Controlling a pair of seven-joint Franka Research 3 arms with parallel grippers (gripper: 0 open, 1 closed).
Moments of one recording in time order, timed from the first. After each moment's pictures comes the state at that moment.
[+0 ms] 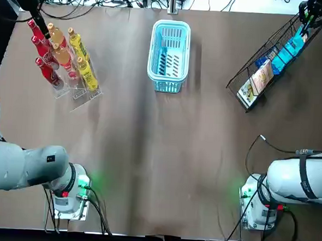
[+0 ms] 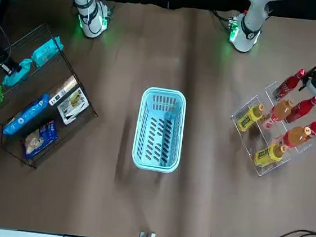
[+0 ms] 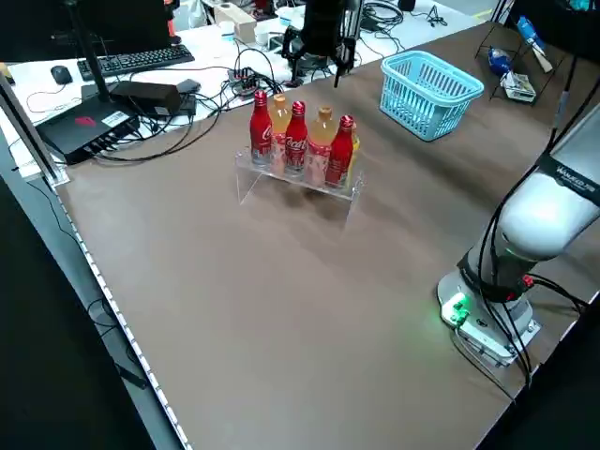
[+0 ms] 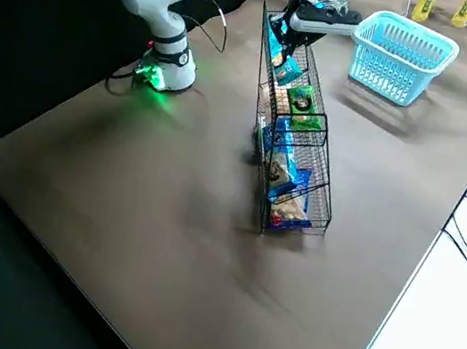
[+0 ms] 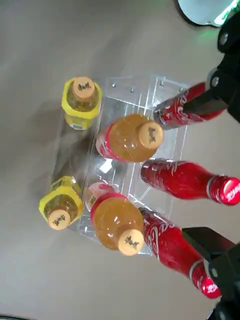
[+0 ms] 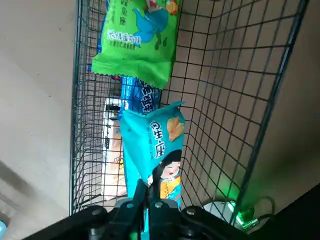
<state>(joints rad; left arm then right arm) 0.20 -0.14 -0.04 -2.00 0.09 1.83 0.98 -0.12 0.03 0.00 -1.66 -0.04 1.45 0.56</state>
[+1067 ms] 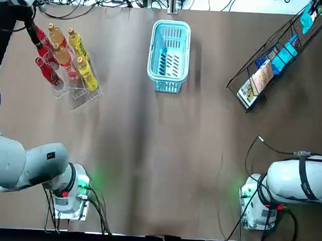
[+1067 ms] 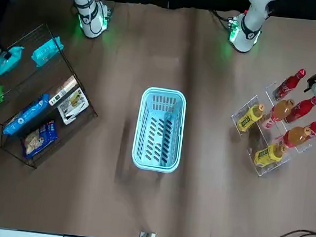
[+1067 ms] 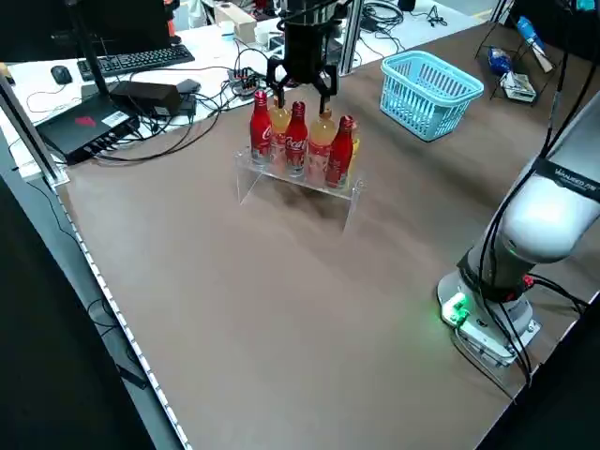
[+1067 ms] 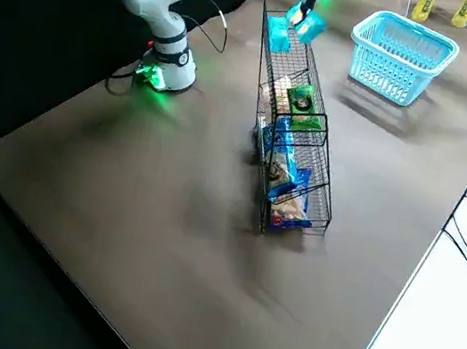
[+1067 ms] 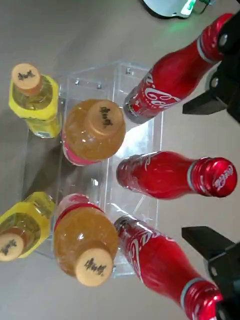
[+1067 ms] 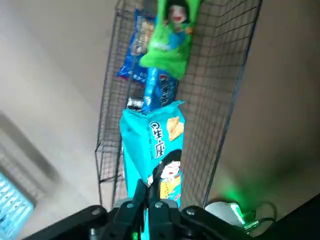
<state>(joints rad) 0.29 -0.09 -0.04 -2.02 0.09 1.83 1.17 -0.07 0.01 0.02 -1.46 -0.03 1.33 0.56</state>
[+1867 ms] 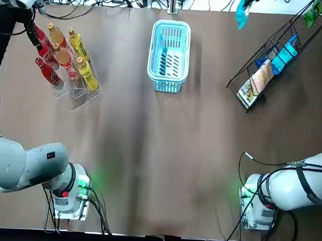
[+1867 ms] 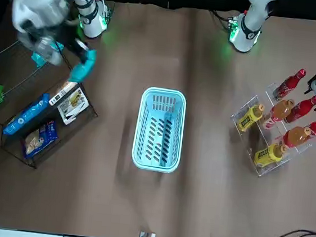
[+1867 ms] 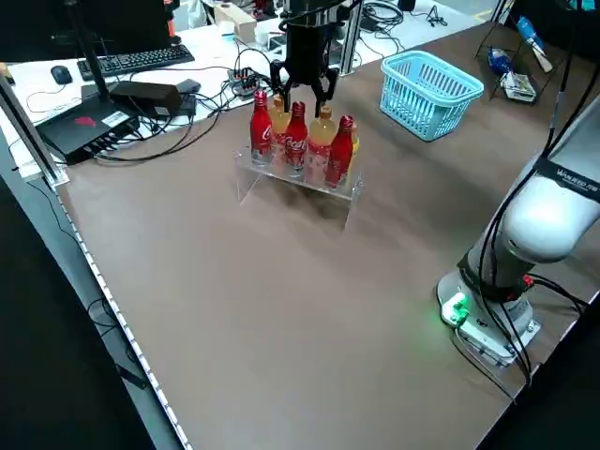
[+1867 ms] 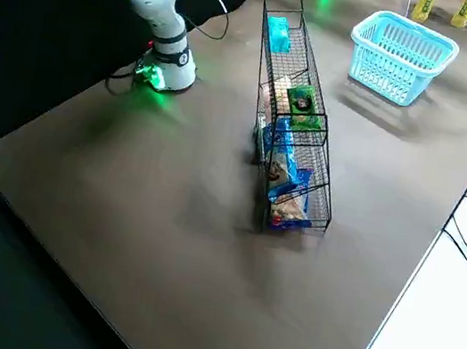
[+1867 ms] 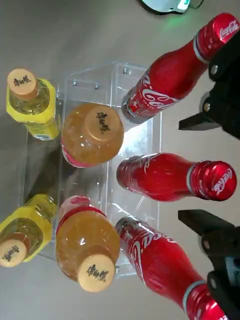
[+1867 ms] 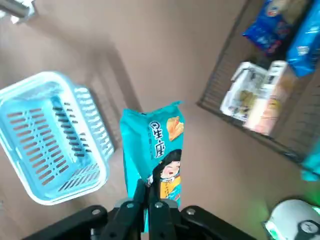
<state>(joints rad) 0.30 -0.11 -0.04 -2.05 0.09 1.85 1.21 0.40 0.07 0.03 -1.44 0.09 1.51 0.82</state>
